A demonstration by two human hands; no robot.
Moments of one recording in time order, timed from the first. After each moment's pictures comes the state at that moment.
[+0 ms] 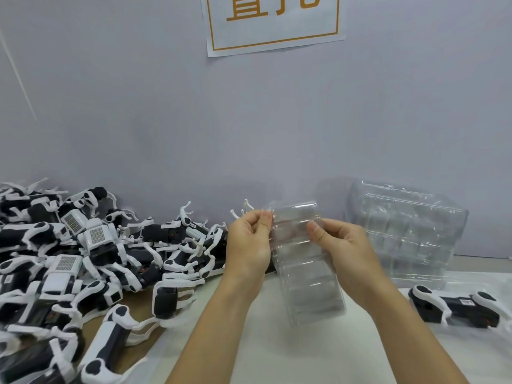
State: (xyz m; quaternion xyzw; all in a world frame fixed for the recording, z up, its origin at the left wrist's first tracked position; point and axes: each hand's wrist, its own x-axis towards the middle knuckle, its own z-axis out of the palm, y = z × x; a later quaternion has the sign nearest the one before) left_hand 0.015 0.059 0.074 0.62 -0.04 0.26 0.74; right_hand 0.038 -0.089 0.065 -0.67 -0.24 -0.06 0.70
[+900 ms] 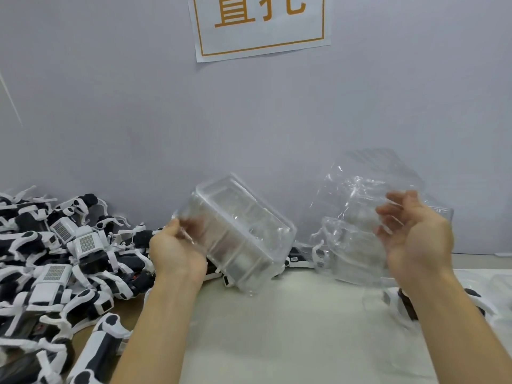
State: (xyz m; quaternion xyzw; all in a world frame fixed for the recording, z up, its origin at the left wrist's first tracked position) left_hand 0.003 0.129 0.096 0.27 0.05 0.30 0.91; right_hand 0.039 -0.152 0.100 -0.44 -0.04 -0.17 0.88
